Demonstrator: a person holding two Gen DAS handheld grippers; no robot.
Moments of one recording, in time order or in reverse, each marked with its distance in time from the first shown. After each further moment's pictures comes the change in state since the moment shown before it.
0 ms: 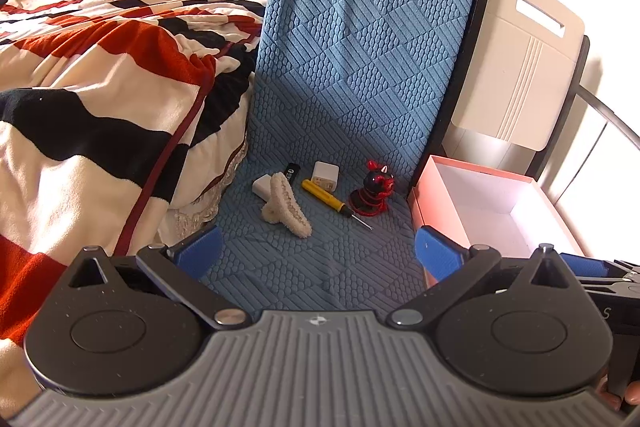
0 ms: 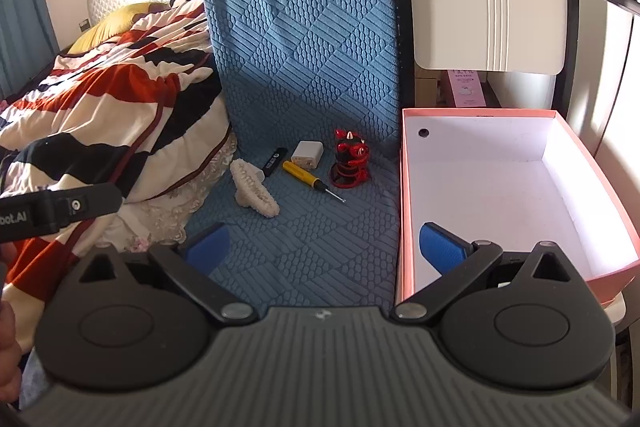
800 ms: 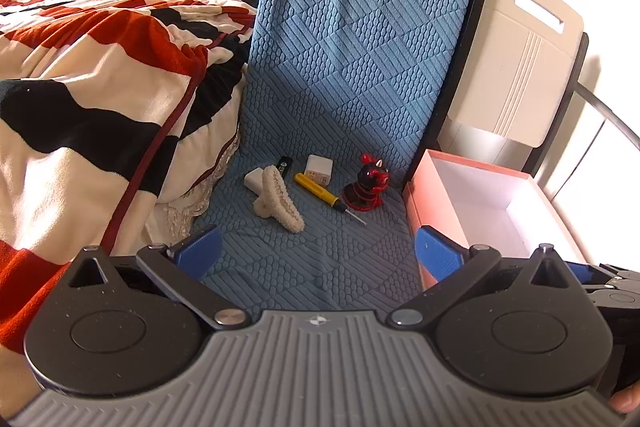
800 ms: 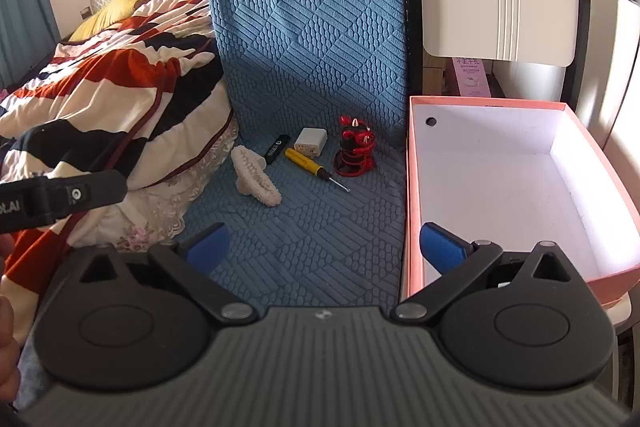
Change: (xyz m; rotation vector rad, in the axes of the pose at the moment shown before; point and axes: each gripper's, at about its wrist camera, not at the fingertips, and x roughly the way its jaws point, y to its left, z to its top) left arm 0.013 0.000 0.000 -0.003 0.027 -0.018; right arm 0.016 0.003 -0.001 -0.008 0.041 0.006
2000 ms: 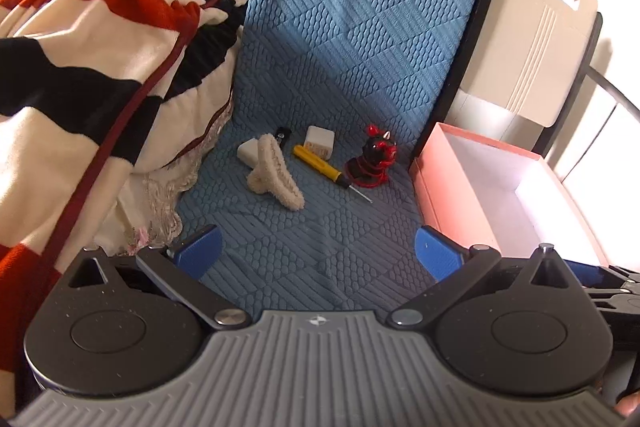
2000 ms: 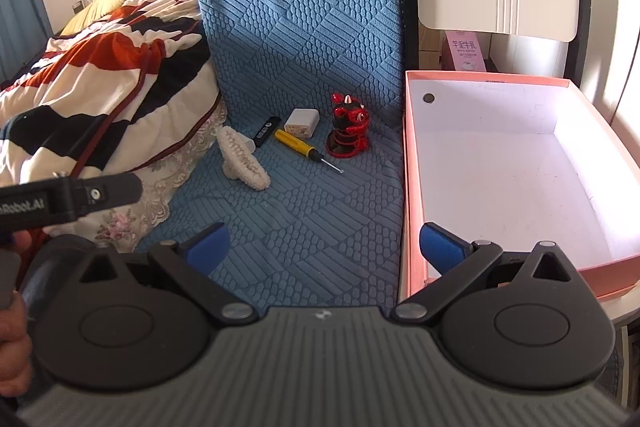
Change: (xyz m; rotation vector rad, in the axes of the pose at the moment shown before) left arm 0.059 0.016 -0.019 -0.013 0.052 -0.027; right arm 0.029 -0.009 -0.015 0.014 0.027 -0.017
